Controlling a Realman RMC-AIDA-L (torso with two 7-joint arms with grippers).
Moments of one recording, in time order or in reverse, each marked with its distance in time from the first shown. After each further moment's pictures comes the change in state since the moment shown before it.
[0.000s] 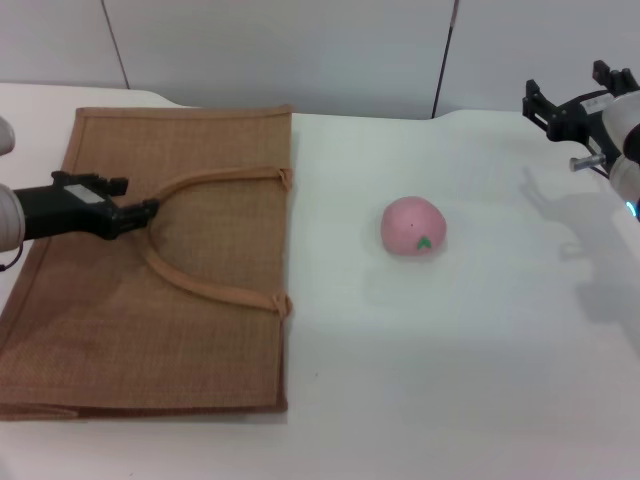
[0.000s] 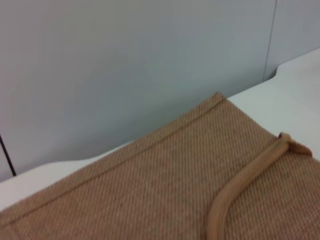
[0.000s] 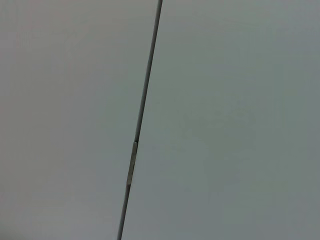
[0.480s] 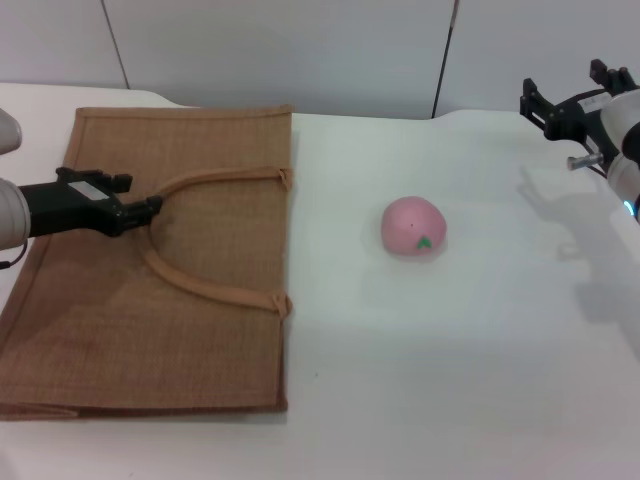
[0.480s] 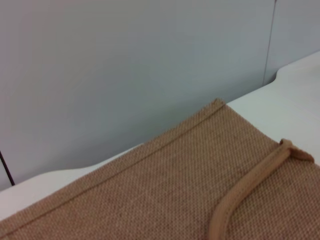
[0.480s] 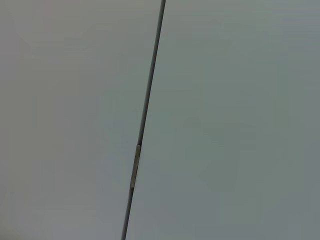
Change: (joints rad) left arm -0.011 -0.003 -0.001 -0.007 0.002 0.015 0.008; right arm -0.004 0.000 0.000 -0.014 0.000 0.004 0.000
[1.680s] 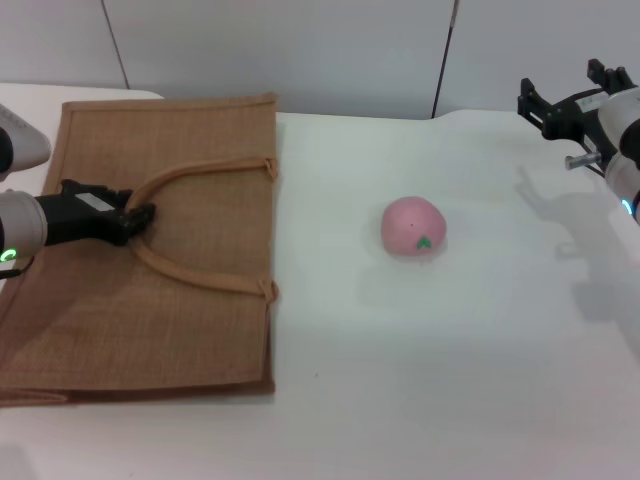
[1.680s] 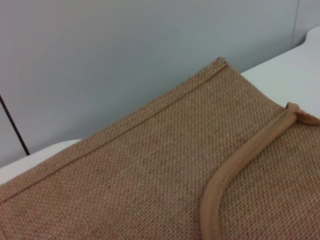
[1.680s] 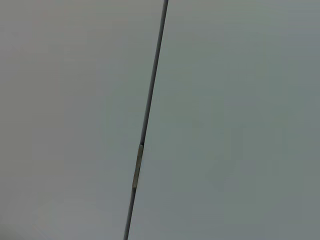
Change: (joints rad) left arm -0.024 -0.002 0.005 -0.093 0.026 0.177 0.033; right arm 0.004 0.000 0.000 -0.001 0.000 0.008 0.000
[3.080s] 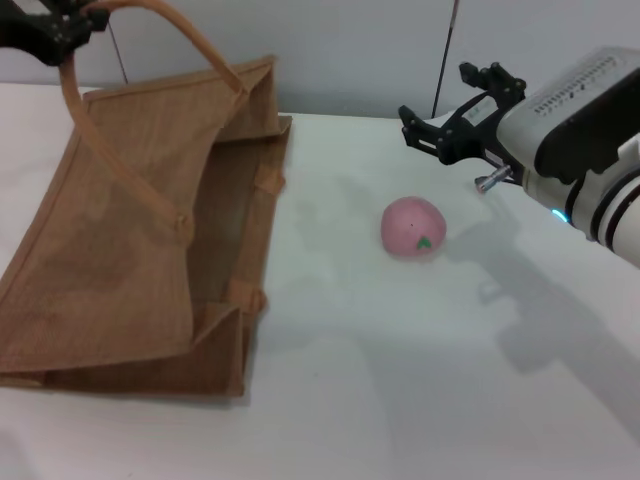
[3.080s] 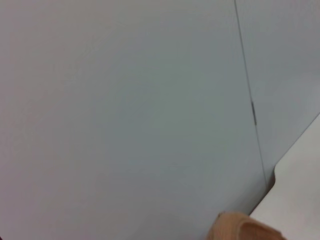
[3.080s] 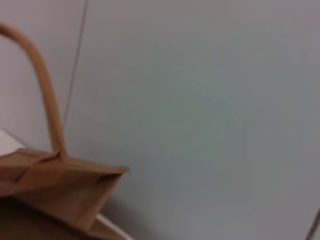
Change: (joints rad) left arm -0.065 0.003 0.076 0.749 -0.051 -0.613 -0.297; right arm -0.168 -0.074 -0.051 -0.609 -0.283 0.432 -0.012
